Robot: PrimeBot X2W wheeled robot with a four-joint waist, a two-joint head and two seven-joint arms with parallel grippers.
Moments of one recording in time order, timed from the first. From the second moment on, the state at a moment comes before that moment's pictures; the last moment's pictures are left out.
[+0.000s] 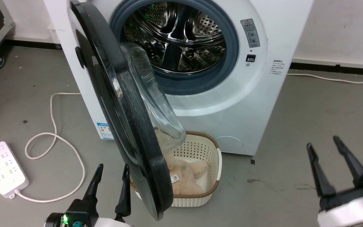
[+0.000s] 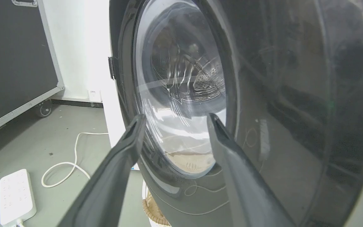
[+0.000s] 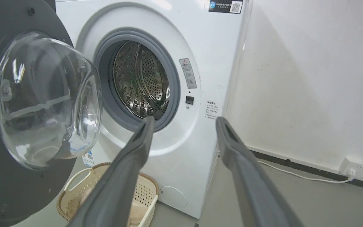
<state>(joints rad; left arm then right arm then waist) 0.05 0.07 -0.11 0.05 -0.13 0.03 -0.26 -0.03 -0.30 0.06 0.00 0.23 0.13 -0.24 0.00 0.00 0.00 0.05</state>
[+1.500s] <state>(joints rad) -0.09 0.05 -0.10 -0.43 -0.20 0.07 -0.24 0.13 -0.06 -0.08 -0.06 0.03 0.13 -0.26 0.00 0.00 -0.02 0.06</state>
